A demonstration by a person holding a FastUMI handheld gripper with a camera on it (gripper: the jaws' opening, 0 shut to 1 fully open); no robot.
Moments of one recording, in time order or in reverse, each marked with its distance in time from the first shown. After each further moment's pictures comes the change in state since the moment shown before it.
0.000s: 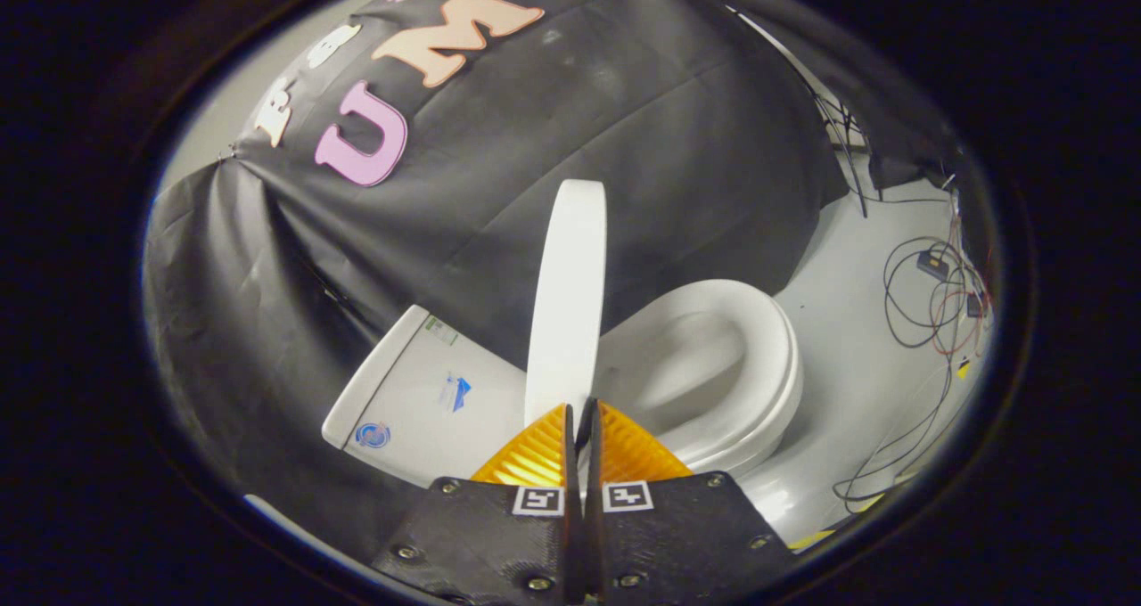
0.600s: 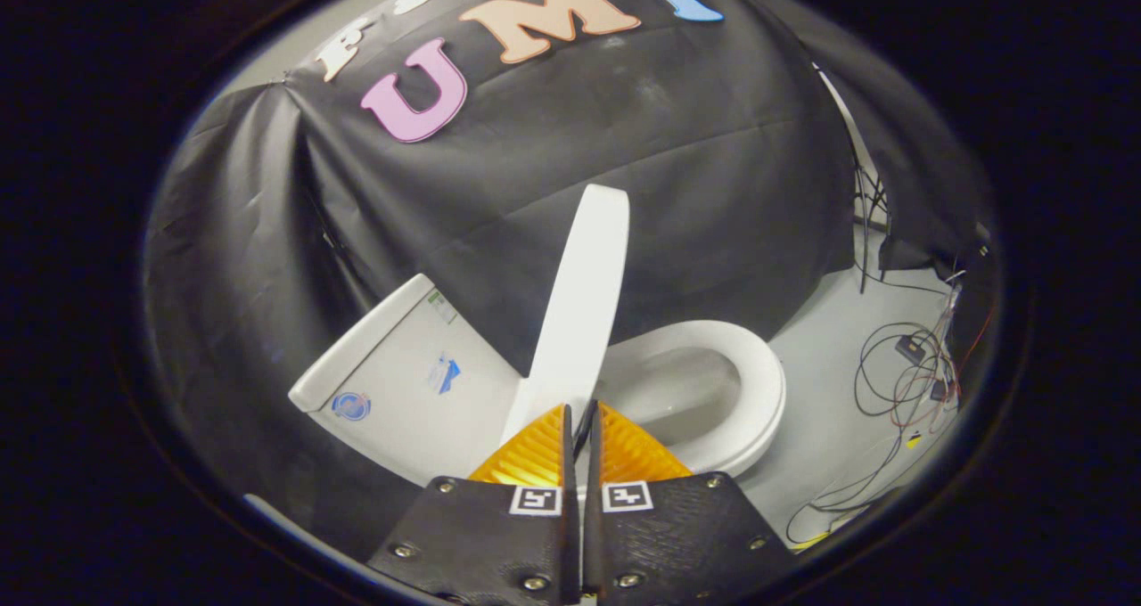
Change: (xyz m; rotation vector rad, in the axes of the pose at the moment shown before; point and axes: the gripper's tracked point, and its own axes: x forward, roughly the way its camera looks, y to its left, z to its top) arm -0.004 0.048 0.005 -0.223 -0.030 -0.051
